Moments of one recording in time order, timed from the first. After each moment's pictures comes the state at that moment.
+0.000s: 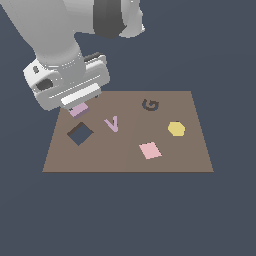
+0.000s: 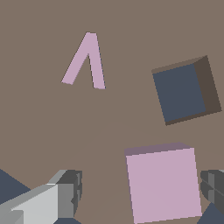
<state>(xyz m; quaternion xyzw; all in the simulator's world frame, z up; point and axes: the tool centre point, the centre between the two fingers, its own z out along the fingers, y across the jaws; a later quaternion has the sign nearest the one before) -0.062 -0.145 0.071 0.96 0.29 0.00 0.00</state>
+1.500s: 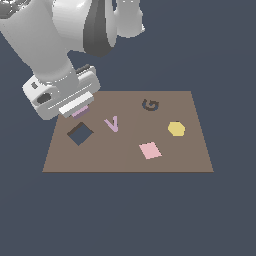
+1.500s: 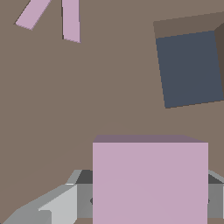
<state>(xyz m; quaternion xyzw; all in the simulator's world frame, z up) -0.063 -0.177 0.031 0.94 0.35 0.00 0.00</state>
